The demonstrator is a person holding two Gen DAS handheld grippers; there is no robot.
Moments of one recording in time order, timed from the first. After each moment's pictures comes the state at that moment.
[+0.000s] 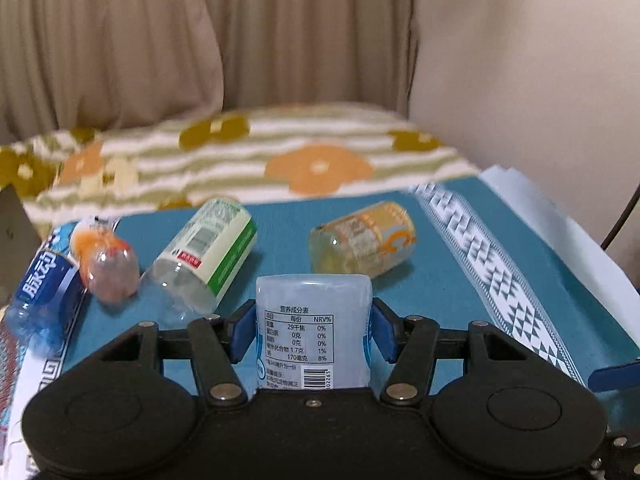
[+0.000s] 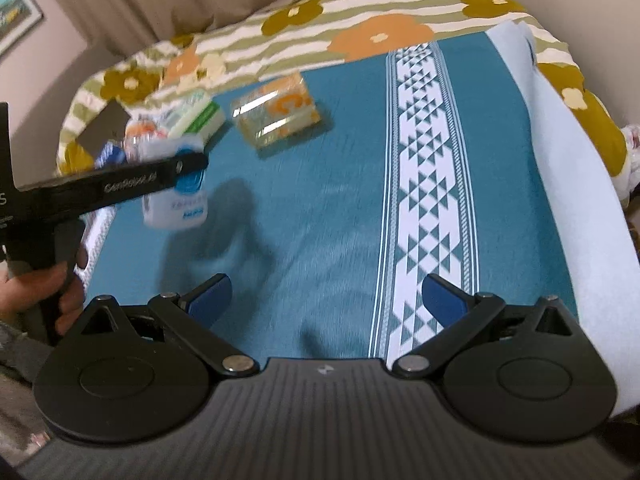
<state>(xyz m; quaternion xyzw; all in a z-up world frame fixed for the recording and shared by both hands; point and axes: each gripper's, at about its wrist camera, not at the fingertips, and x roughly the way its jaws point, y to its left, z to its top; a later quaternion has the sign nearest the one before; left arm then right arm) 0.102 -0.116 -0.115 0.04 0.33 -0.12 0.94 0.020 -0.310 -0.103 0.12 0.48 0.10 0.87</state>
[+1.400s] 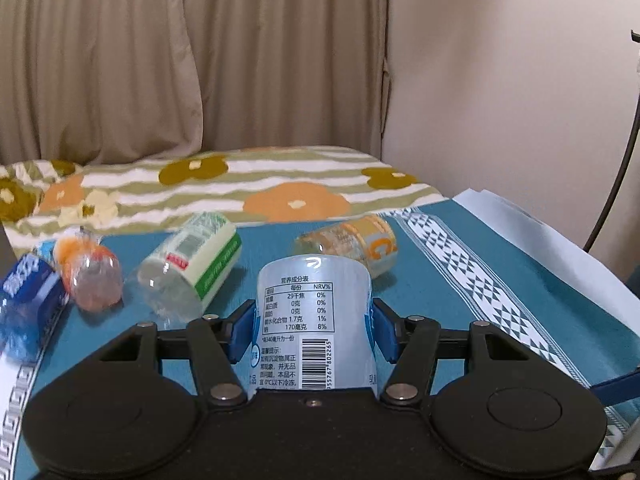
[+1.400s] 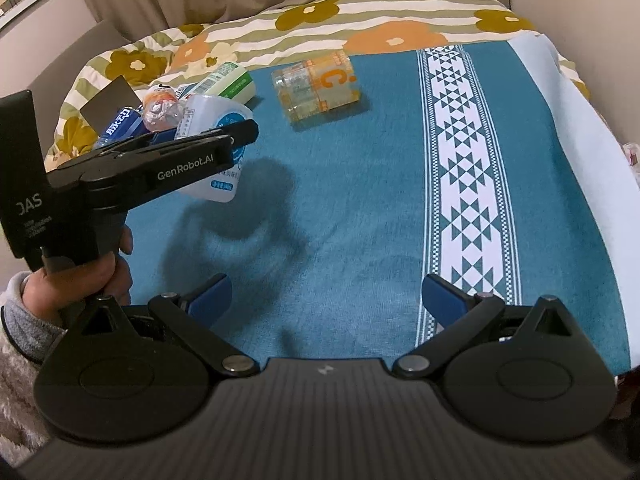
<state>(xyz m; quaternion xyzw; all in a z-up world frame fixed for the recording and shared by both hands) 0.085 -0.106 -0.130 0.03 0.26 -0.16 0.95 -0.008 -0.266 -0.108 0.08 0.46 0.10 0.88</state>
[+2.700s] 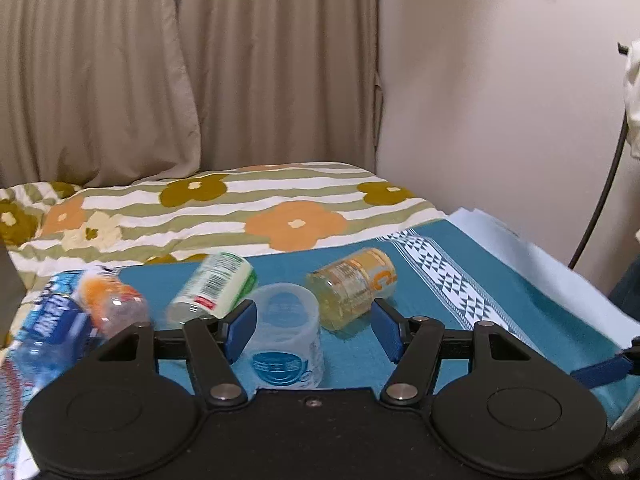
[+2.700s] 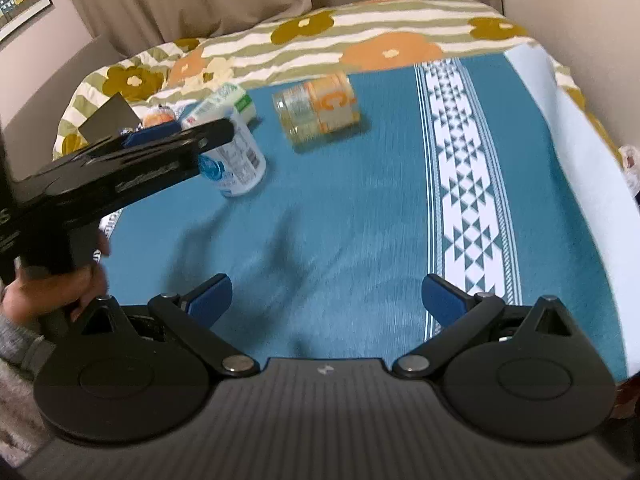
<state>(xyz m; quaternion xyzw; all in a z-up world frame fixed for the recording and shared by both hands) 0.071 -0.085 -0.087 0.04 0.26 -0.16 0.95 -0.003 -0.263 -0.090 0.10 0.44 0.09 0.89</state>
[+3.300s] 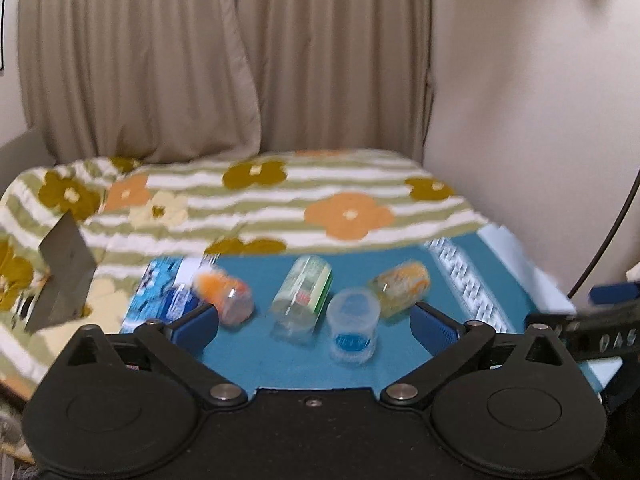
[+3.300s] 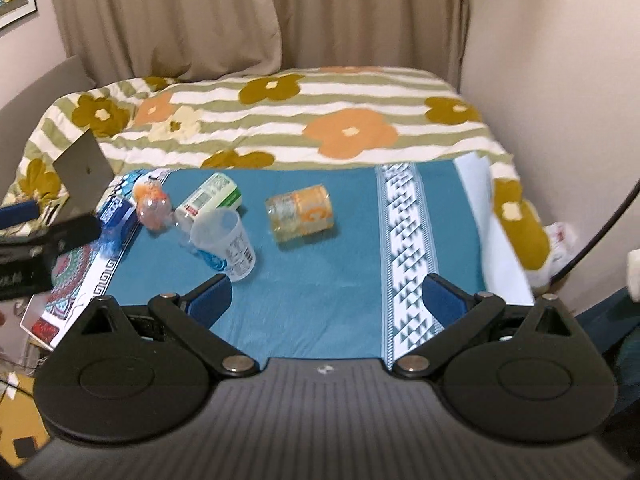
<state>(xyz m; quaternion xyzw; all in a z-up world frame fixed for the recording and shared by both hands) 0.017 -0.029 0.012 0.03 0.32 -0.09 0.94 -0.011 -0.234 0.016 0.02 0.38 0.00 0.93</state>
